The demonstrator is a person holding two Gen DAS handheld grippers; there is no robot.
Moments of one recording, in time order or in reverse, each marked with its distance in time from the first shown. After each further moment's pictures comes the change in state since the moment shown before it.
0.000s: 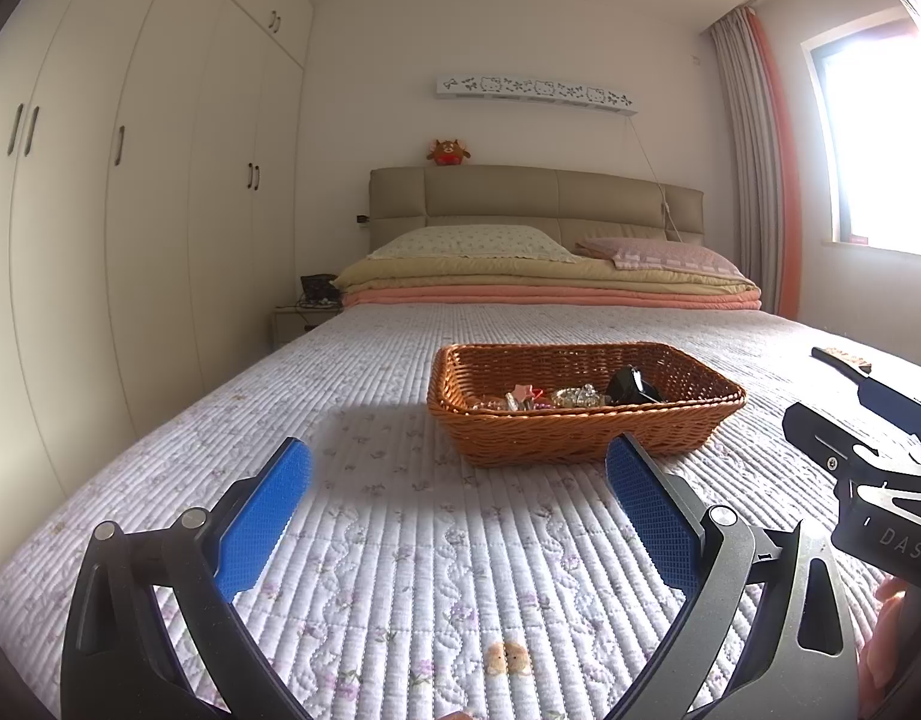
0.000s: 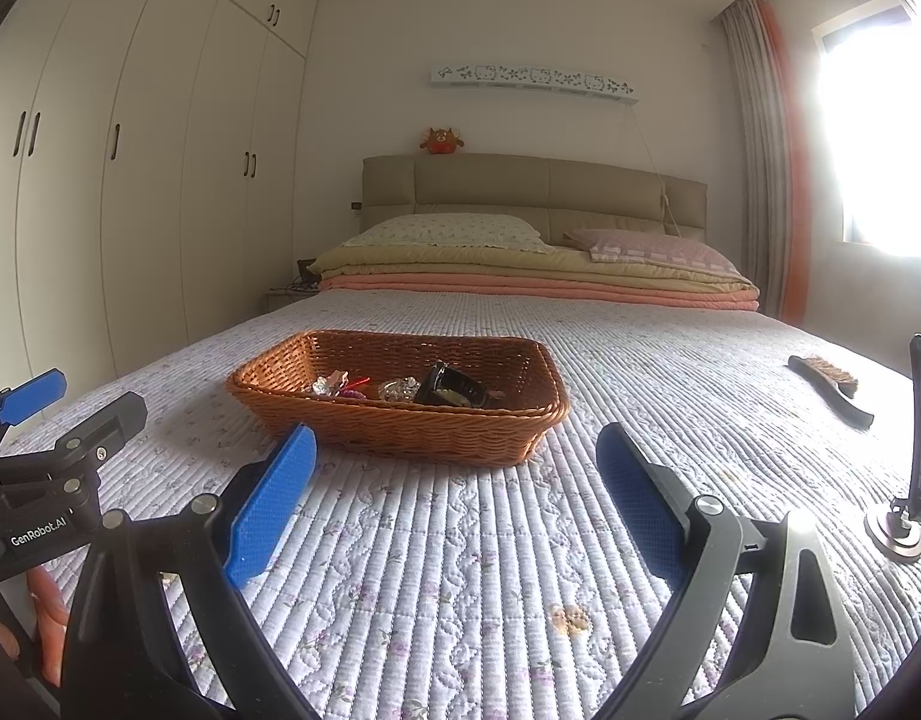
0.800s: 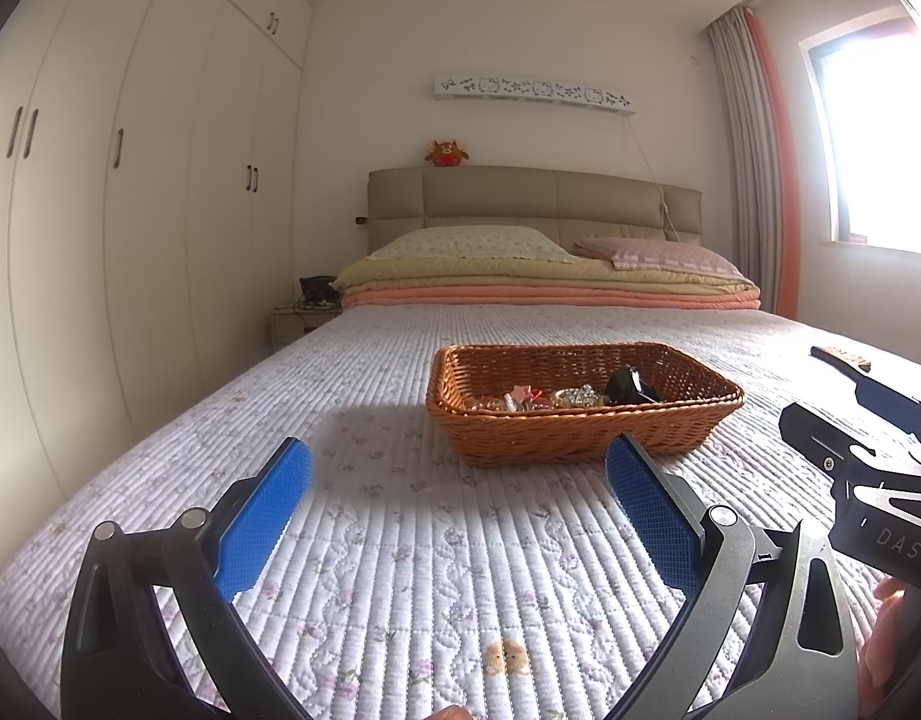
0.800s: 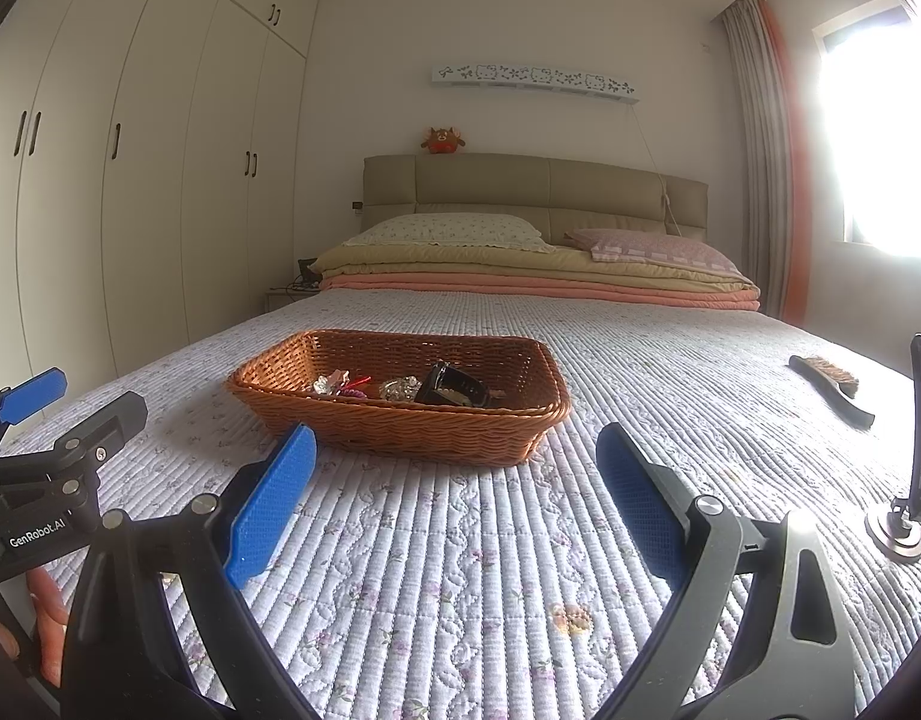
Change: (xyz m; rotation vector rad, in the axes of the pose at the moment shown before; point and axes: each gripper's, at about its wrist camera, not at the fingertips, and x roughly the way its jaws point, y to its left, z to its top) left arm 0.001 -0.002 0.000 0.004 -0.002 0.002; right arm 0.000 0.001 0.000 0.000 0.001 0.001
